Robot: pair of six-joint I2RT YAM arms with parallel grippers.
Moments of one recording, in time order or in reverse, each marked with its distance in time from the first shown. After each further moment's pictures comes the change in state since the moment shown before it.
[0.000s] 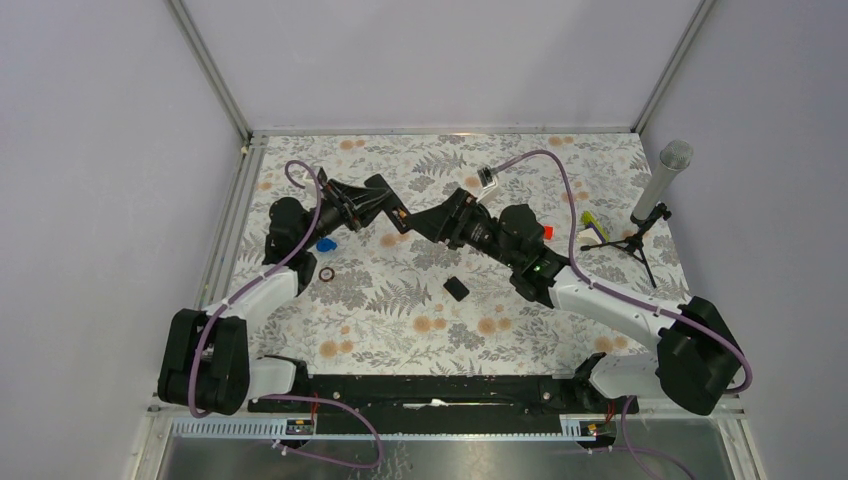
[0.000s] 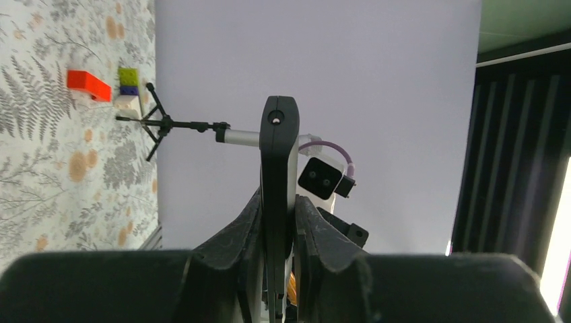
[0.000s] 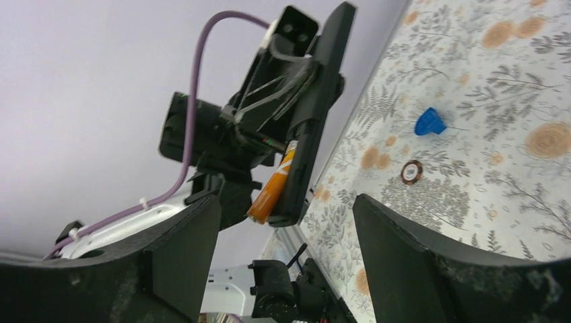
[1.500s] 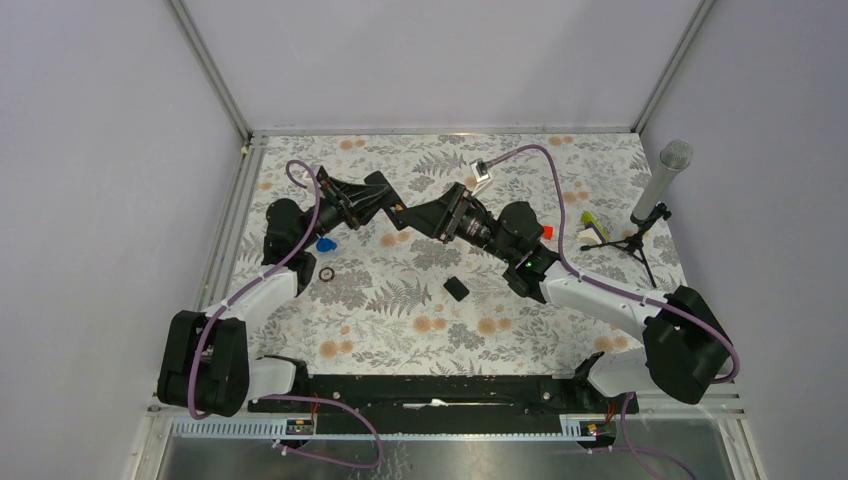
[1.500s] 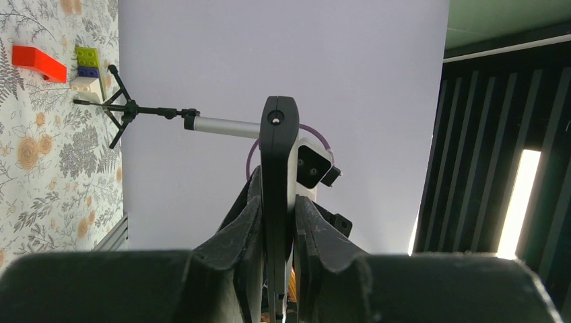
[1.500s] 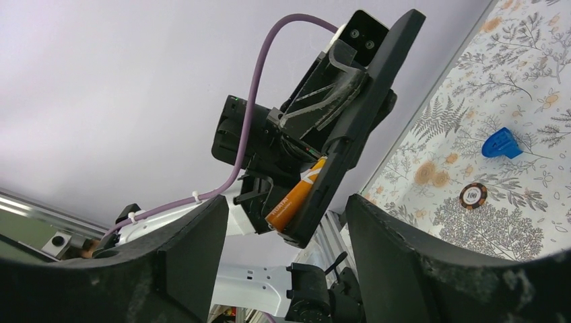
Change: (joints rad) left arm 0.001 0.001 0.000 0.087 0.029 -0.146; right arm -0.002 0.069 0.013 0.227 -0.118 0.071
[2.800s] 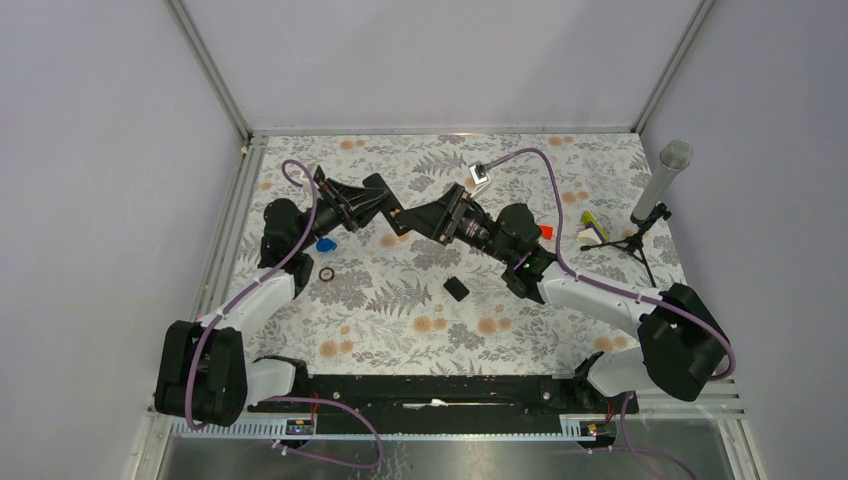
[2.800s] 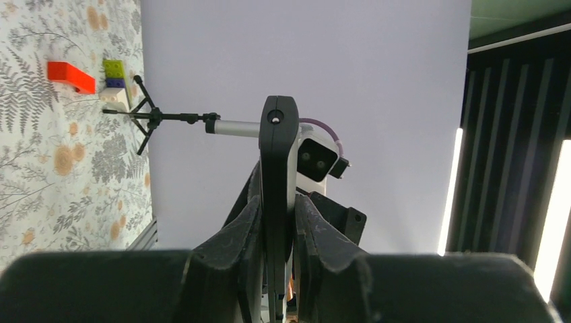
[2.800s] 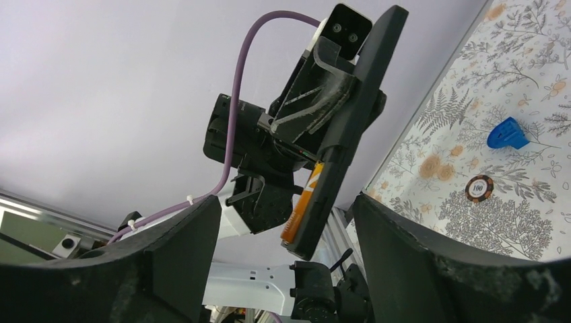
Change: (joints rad) left arm 0.005 -0.045 0.000 -0.069 0.002 0.096; right arm 0.000 0.018 -0.014 0.035 -0.004 0.040
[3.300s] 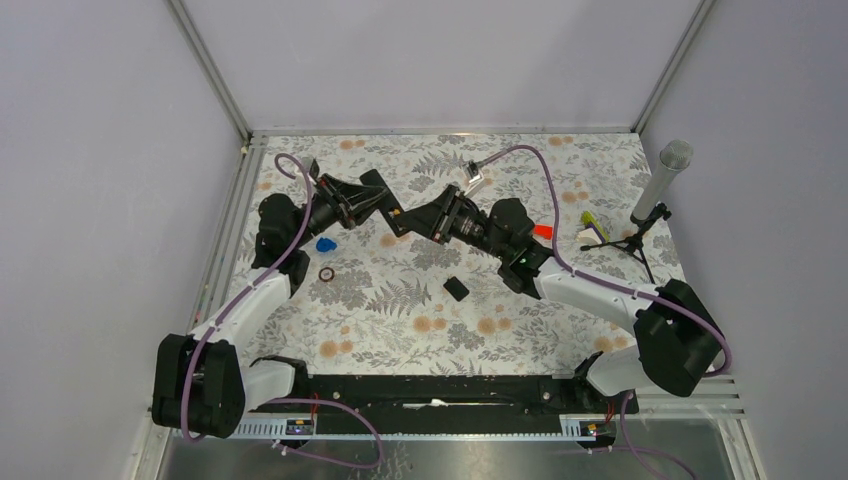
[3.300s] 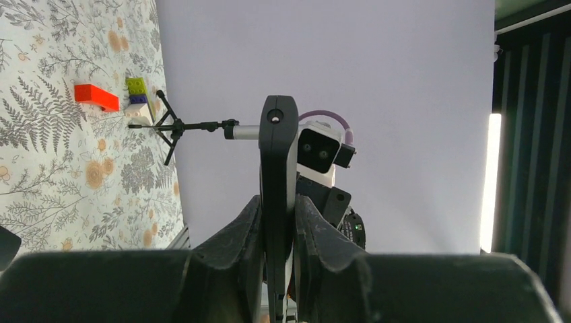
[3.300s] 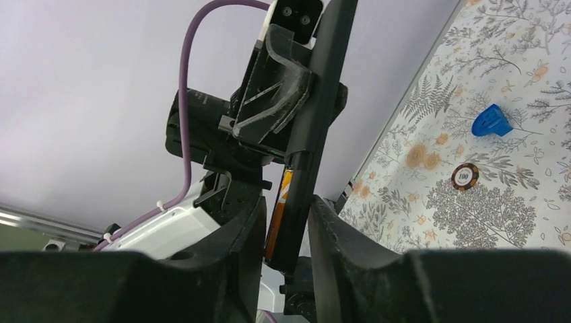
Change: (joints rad) left arm 0.000 -0.053 0.043 -0.137 0.000 0.153; right arm 0.000 0.024 0.038 -0.074 -0.014 -0.023
